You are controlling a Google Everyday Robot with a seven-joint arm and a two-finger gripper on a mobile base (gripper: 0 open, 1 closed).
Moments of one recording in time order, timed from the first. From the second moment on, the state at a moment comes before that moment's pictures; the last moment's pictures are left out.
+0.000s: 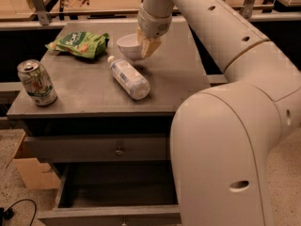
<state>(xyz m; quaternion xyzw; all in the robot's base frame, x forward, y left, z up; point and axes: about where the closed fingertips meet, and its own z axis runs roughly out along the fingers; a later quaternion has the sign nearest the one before) 0.725 0.011 0.894 -0.86 0.49 -0.03 0.17</state>
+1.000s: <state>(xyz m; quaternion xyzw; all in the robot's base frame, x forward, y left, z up) 0.766 0.070 0.897 -0.89 0.37 -0.06 0.24</state>
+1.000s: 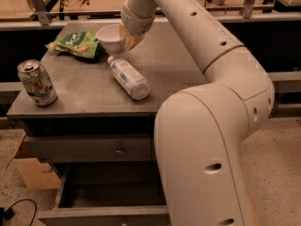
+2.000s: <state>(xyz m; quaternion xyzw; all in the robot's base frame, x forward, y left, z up) 0.783 0.081 0.875 -0.89 0.38 -0.05 0.24</state>
